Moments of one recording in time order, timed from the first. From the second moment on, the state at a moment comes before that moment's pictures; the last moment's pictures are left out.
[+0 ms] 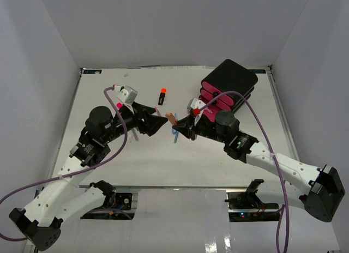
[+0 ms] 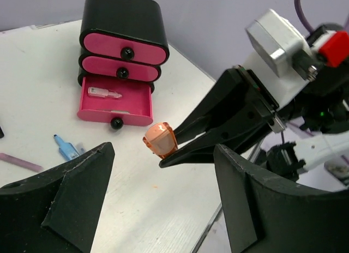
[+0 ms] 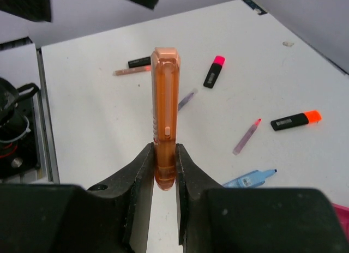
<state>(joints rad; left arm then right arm) -0.60 0.82 0.92 -0.10 0.31 -0.39 0.89 1.10 0.78 0.26 -0.29 -0.03</state>
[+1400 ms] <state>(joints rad) -0.60 1.07 1.02 -0.42 0.83 0.35 0.80 1.12 0.89 -0.24 -0.62 -0.26</state>
